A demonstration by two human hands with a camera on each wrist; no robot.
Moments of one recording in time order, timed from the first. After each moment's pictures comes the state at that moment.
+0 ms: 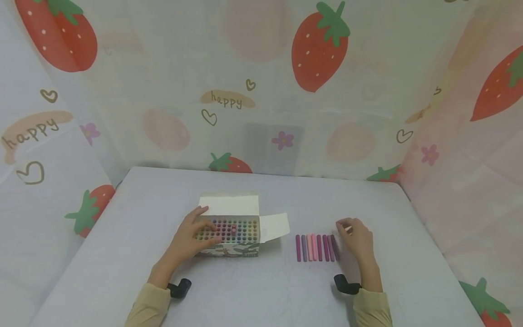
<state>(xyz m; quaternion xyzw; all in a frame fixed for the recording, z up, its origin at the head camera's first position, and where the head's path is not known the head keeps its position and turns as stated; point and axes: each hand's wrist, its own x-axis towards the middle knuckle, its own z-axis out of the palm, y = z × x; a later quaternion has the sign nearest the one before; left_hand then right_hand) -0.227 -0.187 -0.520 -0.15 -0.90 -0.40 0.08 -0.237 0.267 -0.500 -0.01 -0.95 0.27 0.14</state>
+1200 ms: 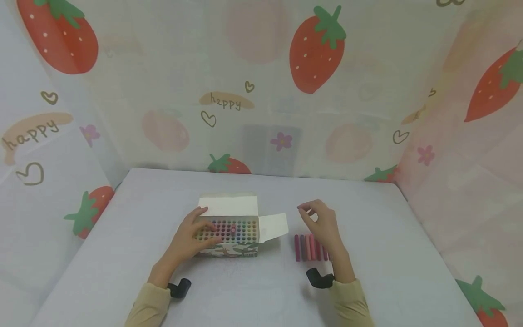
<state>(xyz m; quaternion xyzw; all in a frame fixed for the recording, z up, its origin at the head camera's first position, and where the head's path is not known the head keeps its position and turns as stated) -0.226 -0.186 -0.519 -0.15 -0.90 -0.40 0.08 -0.245 0.180 -0.455 0.15 -0.90 0.35 0.21</state>
